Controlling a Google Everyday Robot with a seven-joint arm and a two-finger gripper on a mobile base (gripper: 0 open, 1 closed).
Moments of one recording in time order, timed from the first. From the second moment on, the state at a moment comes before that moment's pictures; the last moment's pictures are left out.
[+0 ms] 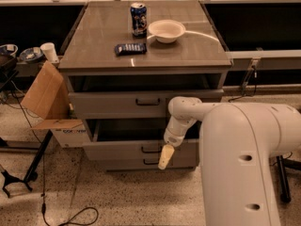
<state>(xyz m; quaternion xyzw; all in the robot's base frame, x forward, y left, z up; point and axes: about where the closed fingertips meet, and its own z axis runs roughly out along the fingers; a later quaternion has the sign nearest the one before) 0.604 -0.086 0.428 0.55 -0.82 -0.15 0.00</state>
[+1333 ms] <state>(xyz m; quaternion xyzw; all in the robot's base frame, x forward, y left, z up) 0.530 -0.093 0.445 0.64 -0.73 -0.20 0.10</state>
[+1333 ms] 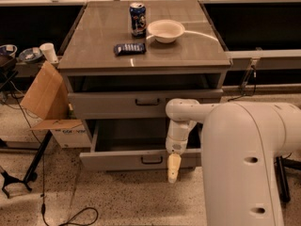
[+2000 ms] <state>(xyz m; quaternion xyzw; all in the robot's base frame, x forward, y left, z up) 0.512 -0.101 0.448 0.65 -0.72 -0.21 0.12</state>
